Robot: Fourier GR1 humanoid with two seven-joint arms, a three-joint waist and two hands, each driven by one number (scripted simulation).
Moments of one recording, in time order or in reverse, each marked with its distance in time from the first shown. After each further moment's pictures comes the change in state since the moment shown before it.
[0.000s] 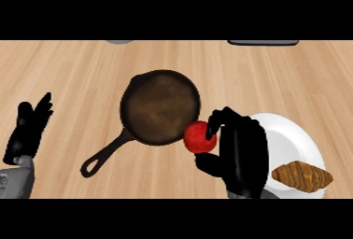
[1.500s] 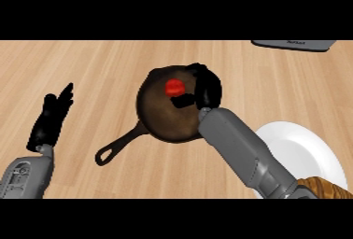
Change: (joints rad) left arm -0.078 -0.057 -0.063 0.013 -0.043 -0.009 -0.005; right arm -0.637 0.000 -0.055 1.223 -0.947 -0.696 -0.414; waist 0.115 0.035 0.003
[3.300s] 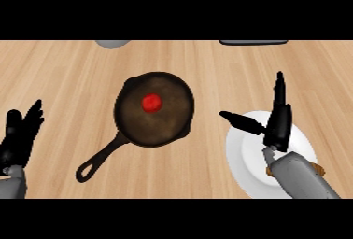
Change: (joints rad) left arm 0.146 0.049 0.104 -0.080 0.033 0.001 0.031; right arm 0.553 -0.360 -0.025 -0.701 -0.371 -0.215 -0.331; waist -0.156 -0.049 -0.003
